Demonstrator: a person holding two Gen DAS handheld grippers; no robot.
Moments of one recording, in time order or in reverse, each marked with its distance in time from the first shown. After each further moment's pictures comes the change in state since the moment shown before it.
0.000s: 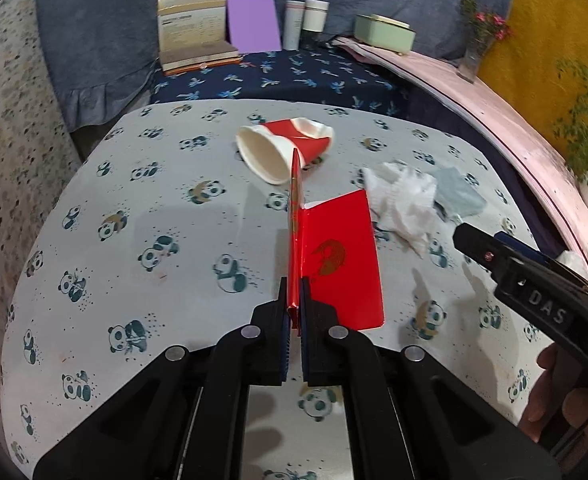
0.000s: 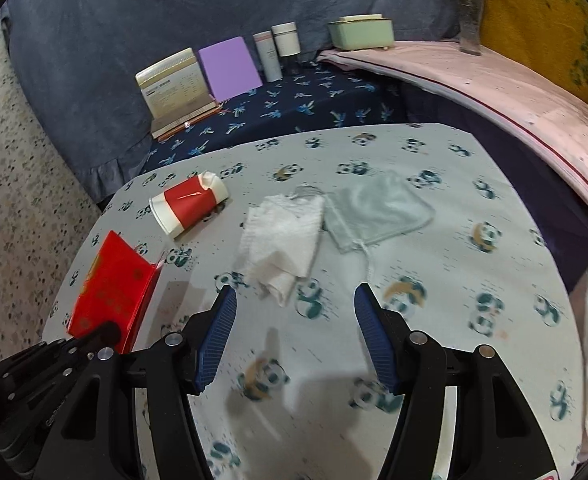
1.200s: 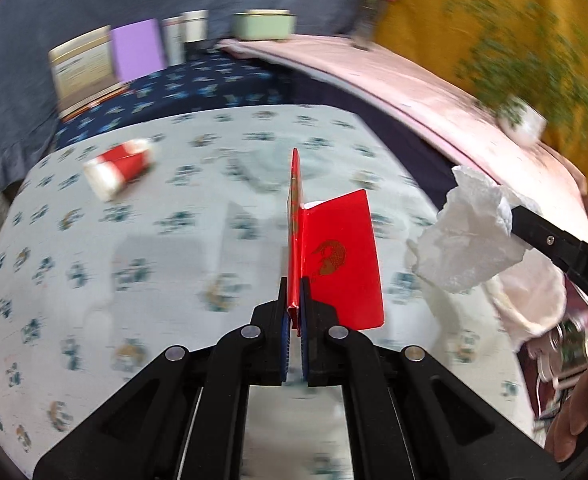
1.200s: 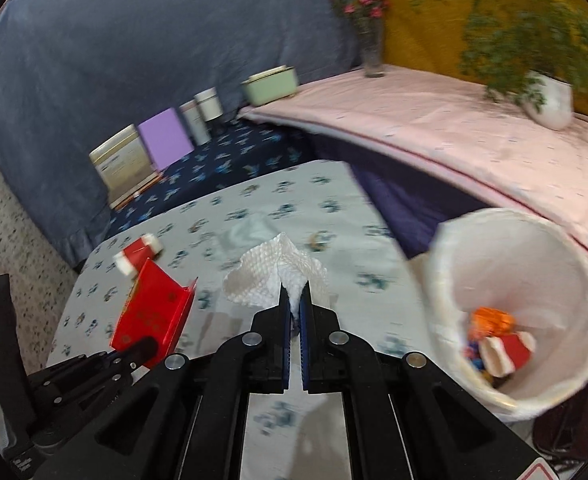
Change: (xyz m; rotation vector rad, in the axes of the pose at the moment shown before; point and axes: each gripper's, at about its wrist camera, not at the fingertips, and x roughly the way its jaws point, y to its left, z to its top) left arm -0.036 -0.156 -0.037 0.265 0.009 -0.211; right arm -0.162 -0.133 -0.056 0.235 -0.187 -0.171
